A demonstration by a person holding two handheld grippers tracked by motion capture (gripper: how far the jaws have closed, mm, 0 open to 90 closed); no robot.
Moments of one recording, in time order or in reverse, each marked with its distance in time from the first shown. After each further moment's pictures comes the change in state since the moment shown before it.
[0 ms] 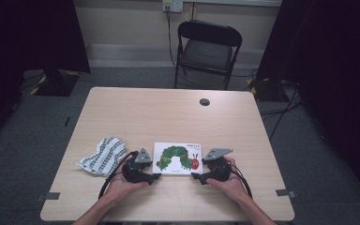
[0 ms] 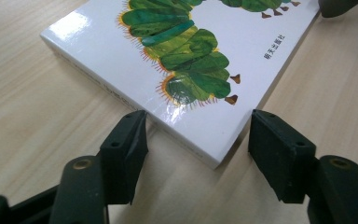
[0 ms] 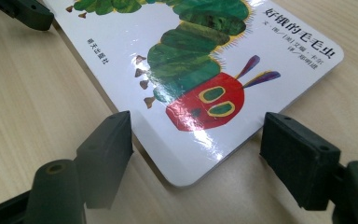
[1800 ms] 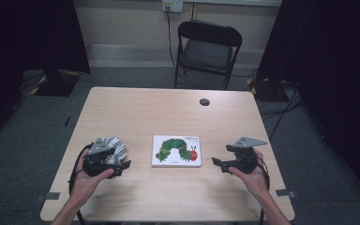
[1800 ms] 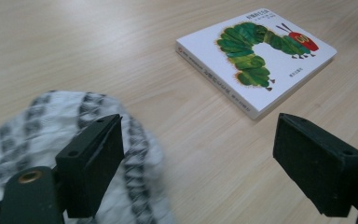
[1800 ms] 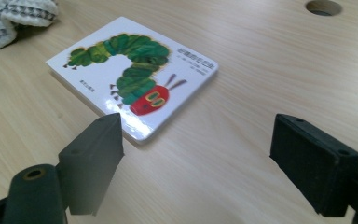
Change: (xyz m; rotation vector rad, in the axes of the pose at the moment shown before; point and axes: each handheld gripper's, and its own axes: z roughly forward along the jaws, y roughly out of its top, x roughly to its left) left arm 0.044 -0.037 -0.104 -0.184 0.181 -0.202; right arm -0.035 0.001 -0.082 -0.160 -0.138 0.148
